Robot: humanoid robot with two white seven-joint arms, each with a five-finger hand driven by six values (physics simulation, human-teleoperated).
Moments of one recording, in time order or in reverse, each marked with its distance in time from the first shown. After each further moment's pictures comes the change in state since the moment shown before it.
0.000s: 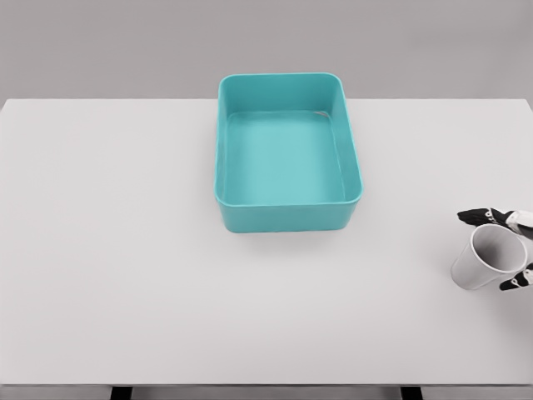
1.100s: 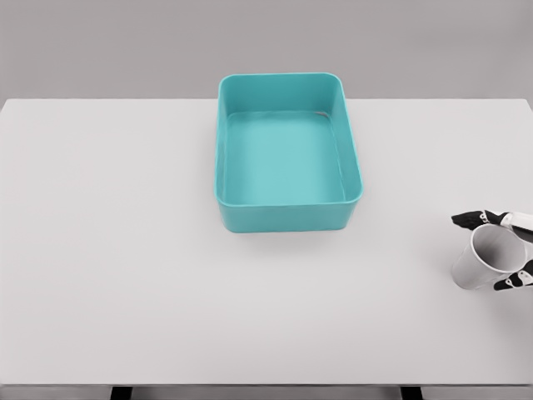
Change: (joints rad) left arm 0.000 0.000 0.000 0.000 0.000 0.000 0.000; right arm 0.000 0.001 0.002 -0.021 0.004 0.003 0.000
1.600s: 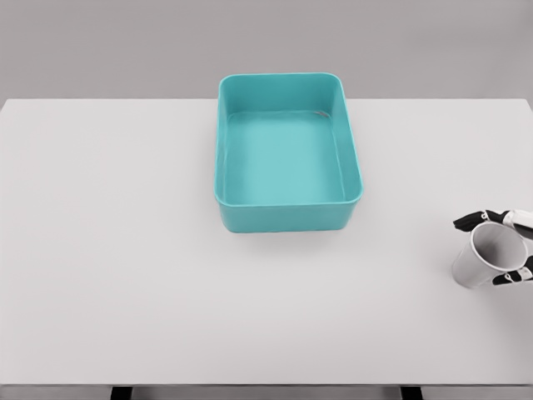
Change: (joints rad) left arm 0.002 0.000 0.000 0.000 0.000 0.000 0.000; right arm 0.000 0.003 -0.017 0.003 0.010 0.001 0.000
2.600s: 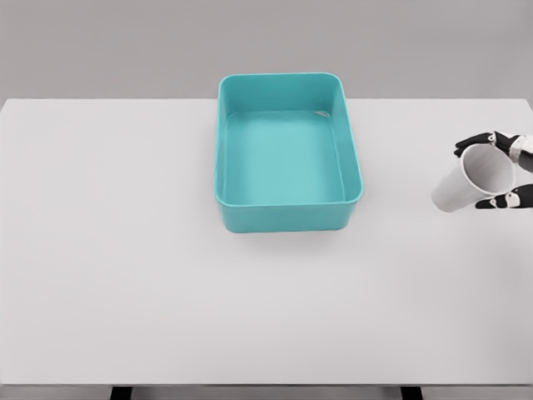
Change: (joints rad) left arm 0.000 0.000 0.000 0.000 0.000 0.000 0.000; right arm -0.031 0.187 -0.273 0.012 -0.015 0.018 0.000
